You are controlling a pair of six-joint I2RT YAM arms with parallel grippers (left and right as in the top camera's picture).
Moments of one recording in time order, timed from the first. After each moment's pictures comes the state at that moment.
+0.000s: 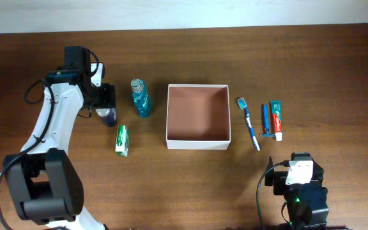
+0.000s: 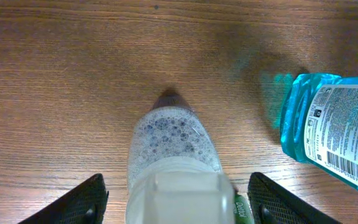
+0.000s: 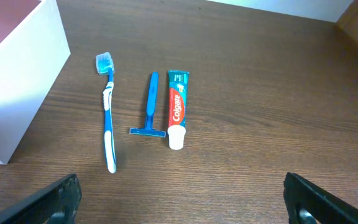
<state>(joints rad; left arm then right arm) 0.05 1.85 1.47 -0.87 0.02 0.03 0.10 0.01 0.16 -0.59 0.22 -0.08</state>
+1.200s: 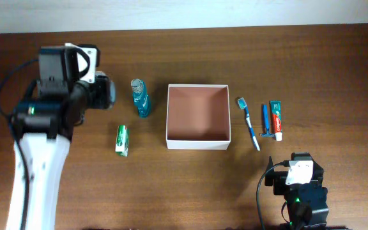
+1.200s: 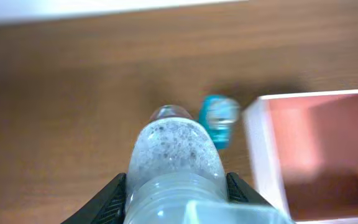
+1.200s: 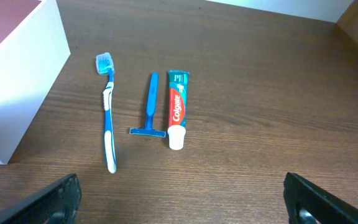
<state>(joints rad) -0.08 1.35 1.52 -0.97 0.03 0.02 0.10 0.01 0.16 -0.59 0.22 -0.08</state>
